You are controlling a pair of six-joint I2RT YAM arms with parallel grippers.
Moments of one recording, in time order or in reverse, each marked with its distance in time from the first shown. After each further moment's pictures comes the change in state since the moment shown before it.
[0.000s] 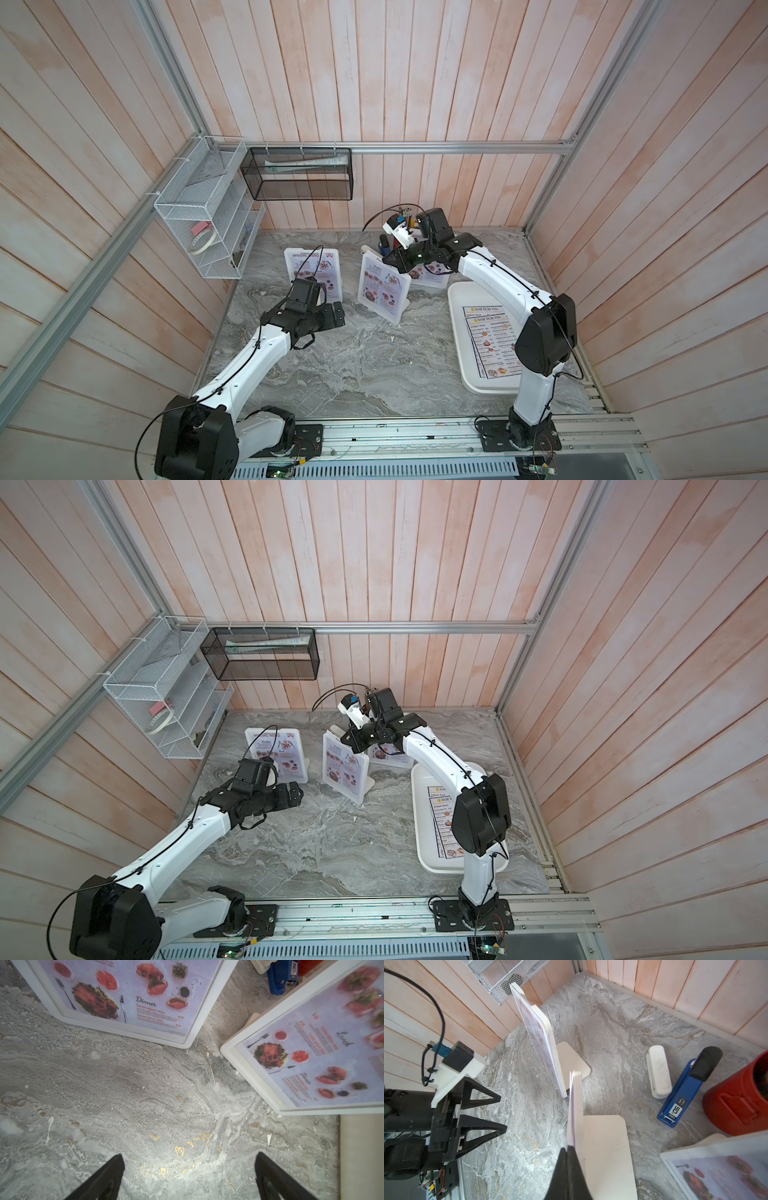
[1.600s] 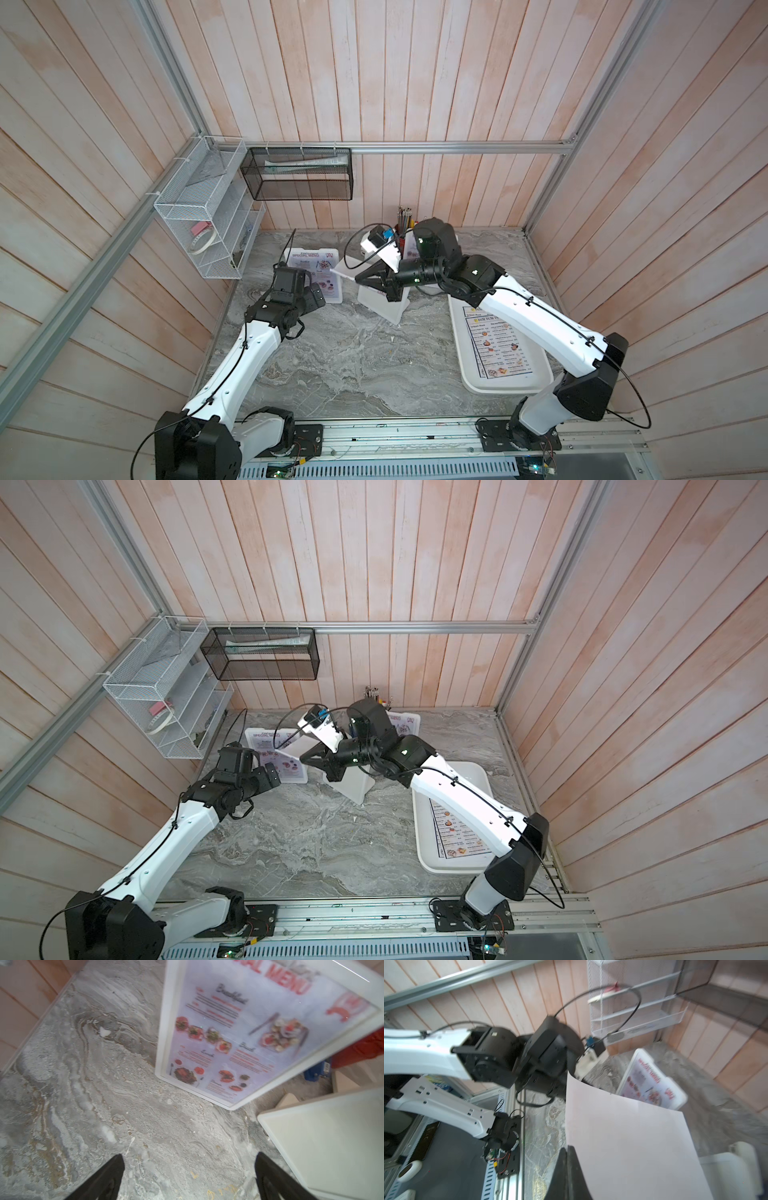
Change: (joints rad) left arm 0.151 -0.017 0.120 -0.056 -0.266 -0.073; right arm 0.330 -0.301 -0.166 0.105 -0.066 -0.001
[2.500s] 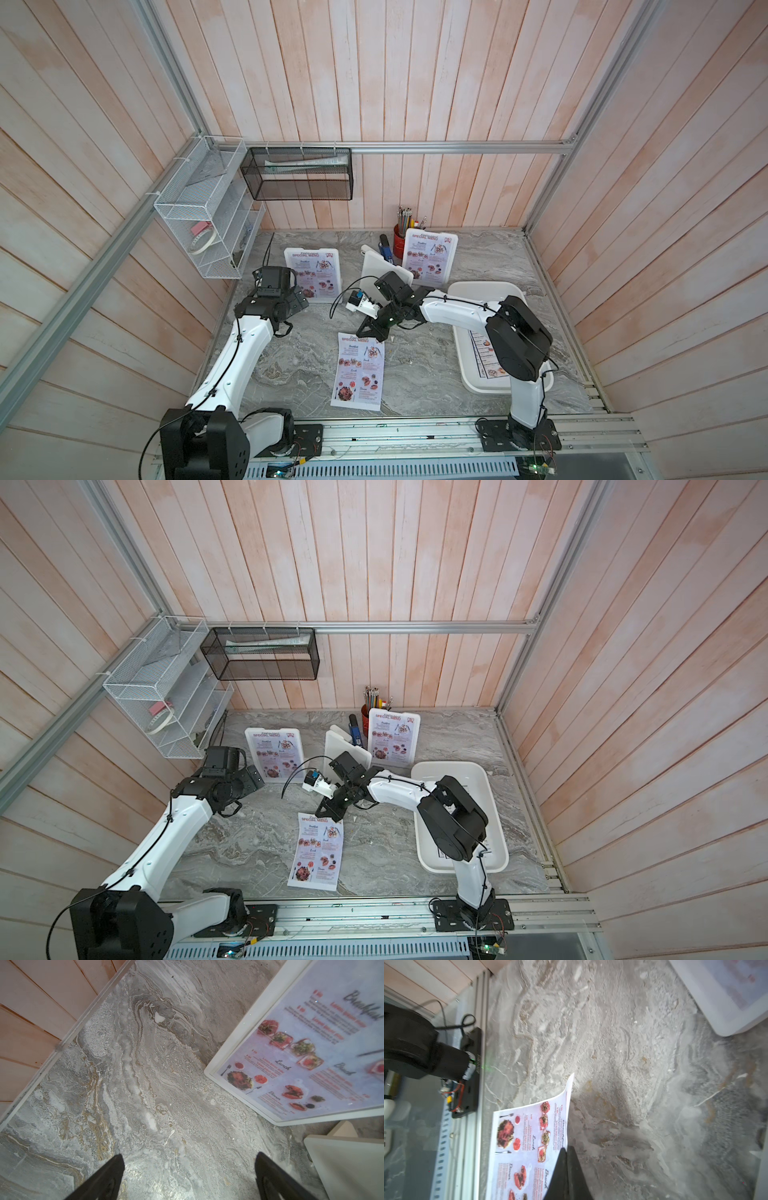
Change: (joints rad) left arm 0.092 0.021 0.021 -0.108 -0.046 -0.021; right arm -0.028 0.402 -0.238 0.125 -0.016 -0.172
